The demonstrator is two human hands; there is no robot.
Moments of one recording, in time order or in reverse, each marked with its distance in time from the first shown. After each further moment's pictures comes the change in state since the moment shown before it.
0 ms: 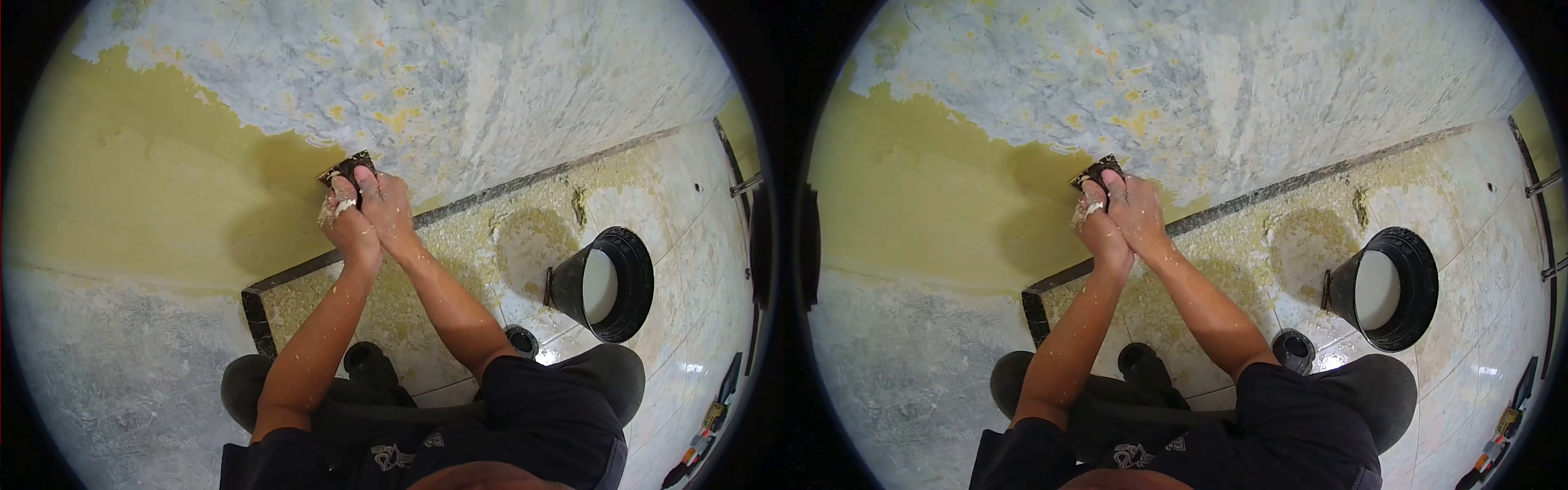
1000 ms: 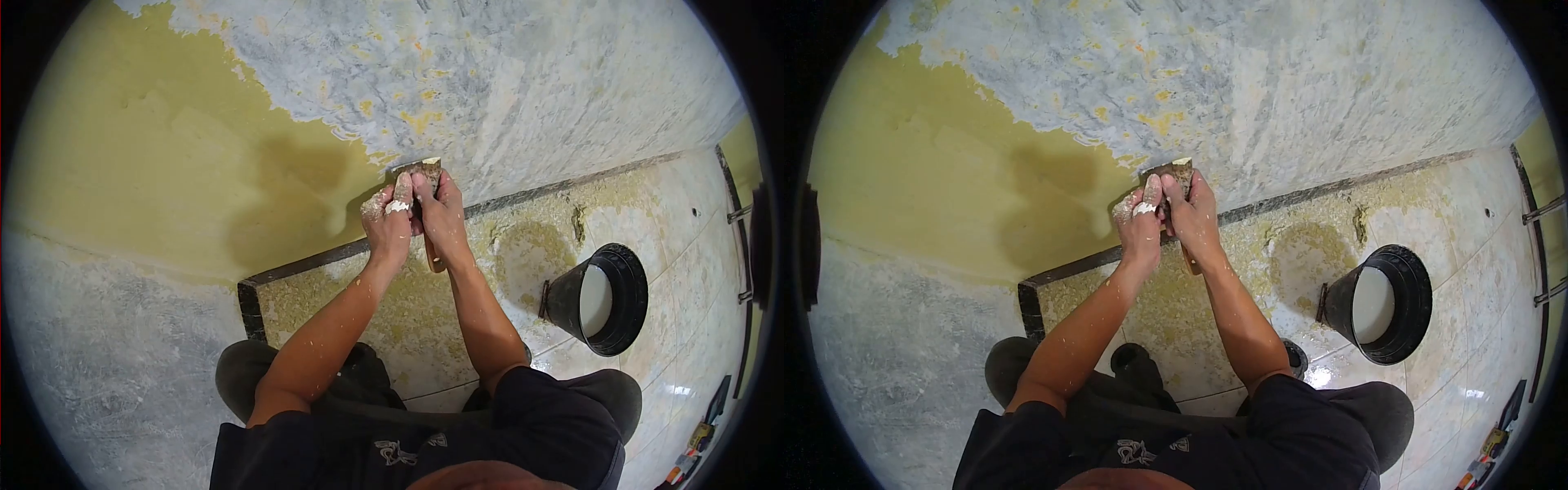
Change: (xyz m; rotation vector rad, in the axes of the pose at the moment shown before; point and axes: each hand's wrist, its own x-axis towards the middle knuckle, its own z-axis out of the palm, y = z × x) left_hand -0.022 -0.001 0.011 0.081 -0.263 -0.288; right_hand -0.009 0.003 -0.055 0.413 -0.069 0.312
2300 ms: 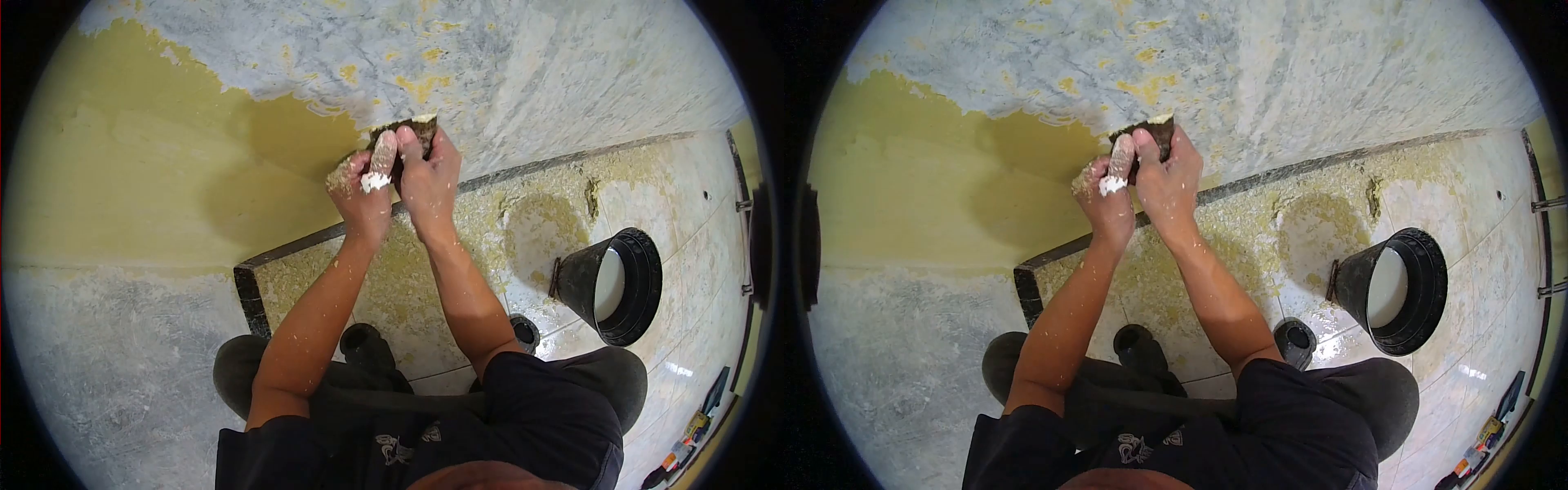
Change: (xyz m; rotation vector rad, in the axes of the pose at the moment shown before) left_hand 0.028 -0.001 -0.016 0.191 0.087 0.425; right_hand 0.024 0.009 0.037 -0.069 0.287 -0.290
